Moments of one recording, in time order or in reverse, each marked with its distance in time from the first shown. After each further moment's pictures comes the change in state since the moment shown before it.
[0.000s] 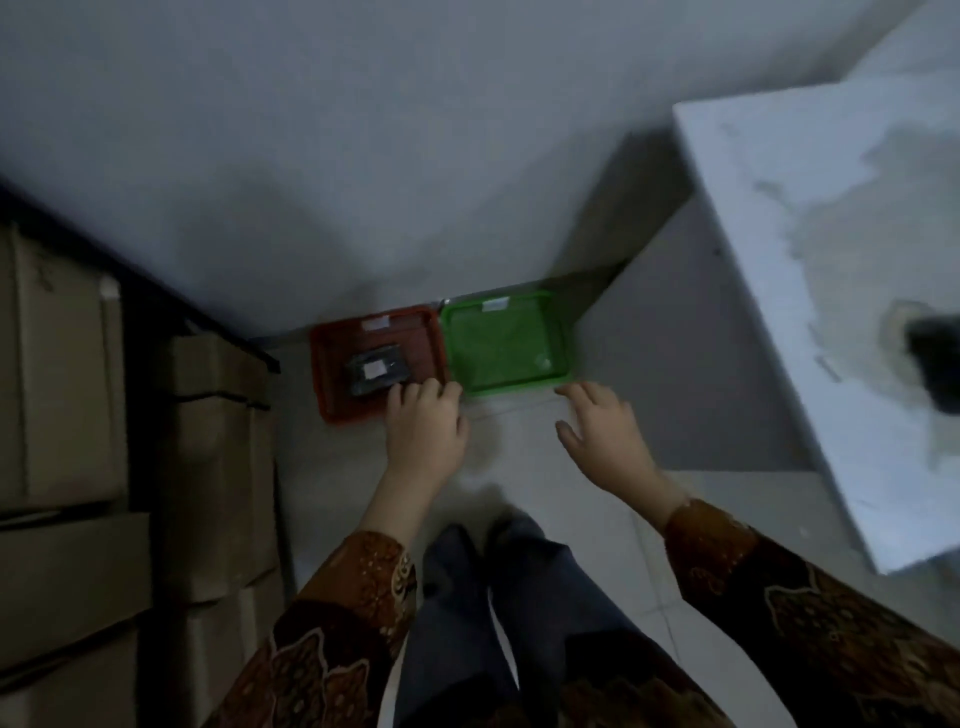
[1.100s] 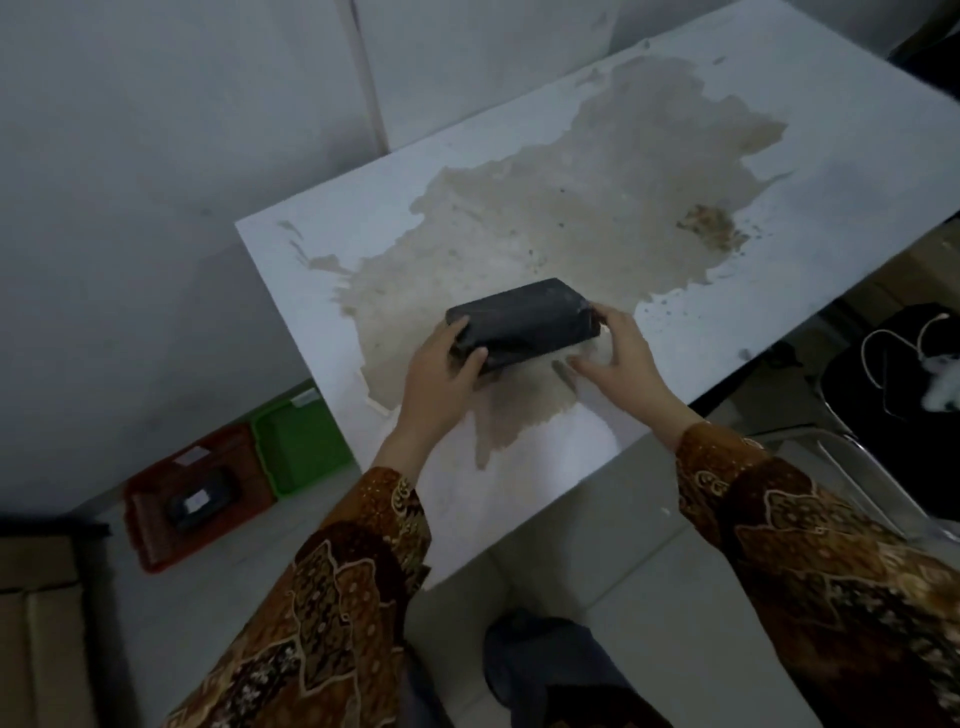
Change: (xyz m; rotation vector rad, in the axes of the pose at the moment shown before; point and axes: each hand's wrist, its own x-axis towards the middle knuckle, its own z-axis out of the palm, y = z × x) left_hand 0.079 0.520 0.043 -0.698 0.043 0.256; right_hand -0.103 0.475 -0.222 0.587 0.436 0.189
